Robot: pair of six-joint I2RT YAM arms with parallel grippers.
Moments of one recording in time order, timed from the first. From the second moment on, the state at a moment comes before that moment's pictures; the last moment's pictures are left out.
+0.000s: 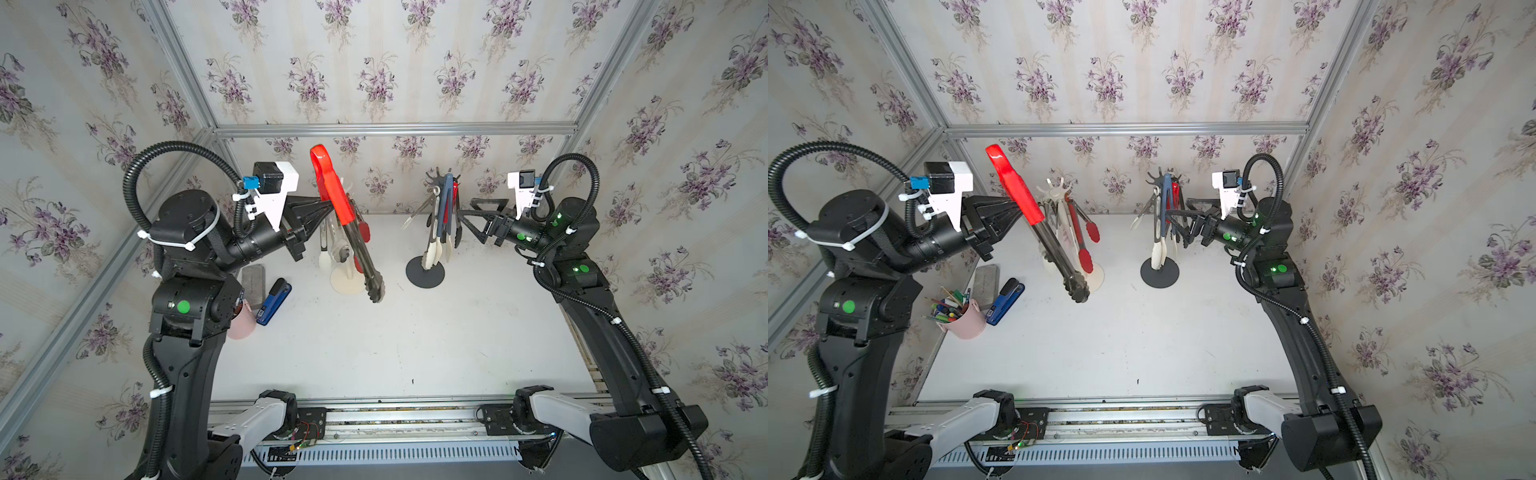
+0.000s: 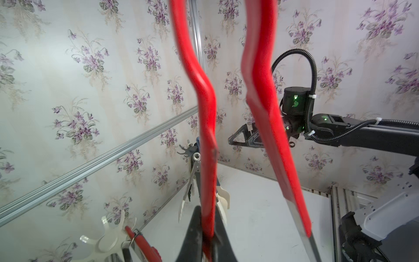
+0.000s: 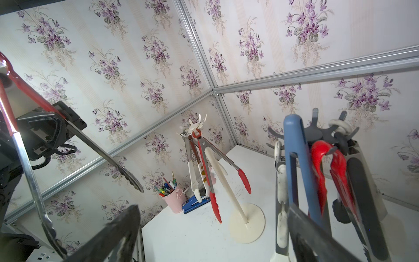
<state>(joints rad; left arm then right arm) -0.12 1.10 1.77 -0.64 0.77 0.14 0.17 1.18 1.28 -0.04 -0.85 0.45</state>
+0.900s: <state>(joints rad) 0.29 1.25 1.74 -0.93 0.77 0.56 0.17 1.24 1.35 -0.13 -0.86 0.38</state>
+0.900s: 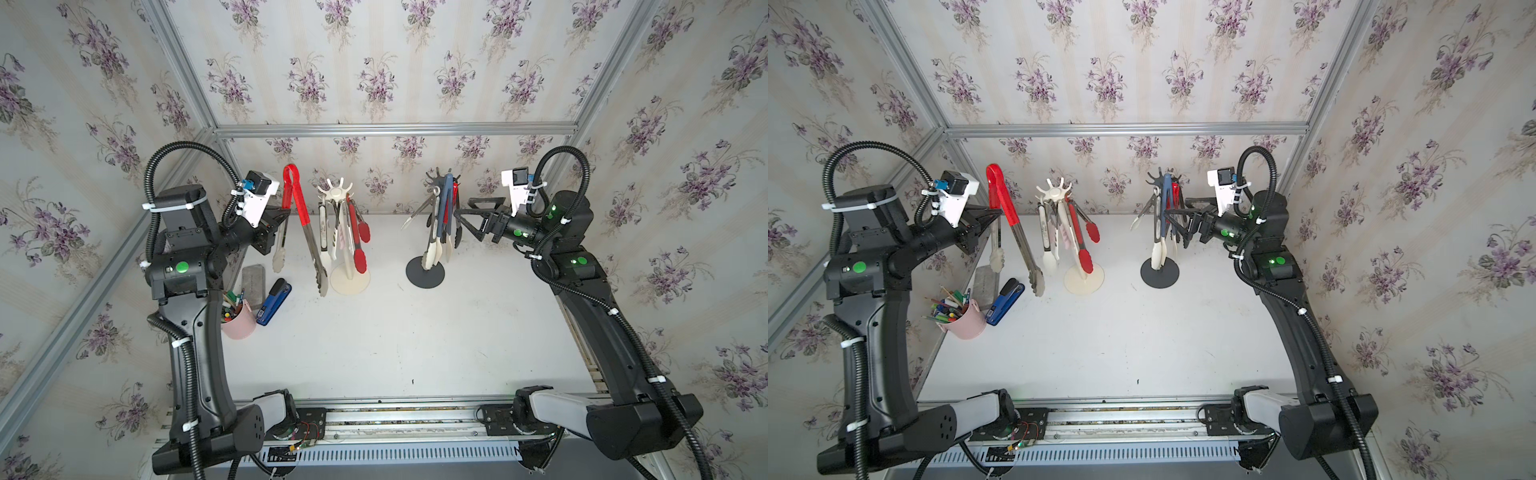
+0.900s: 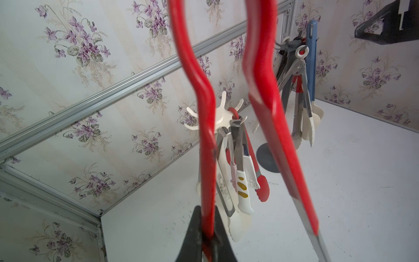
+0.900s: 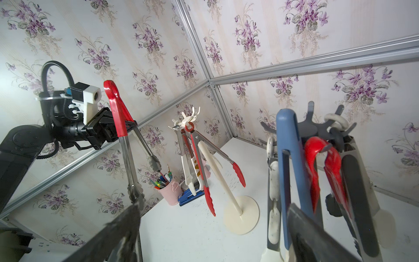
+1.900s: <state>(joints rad) 0.36 1.93 2.03 -0.83 1.36 0.80 0.17 1.37 1.42 -0.34 -0.83 0.25</state>
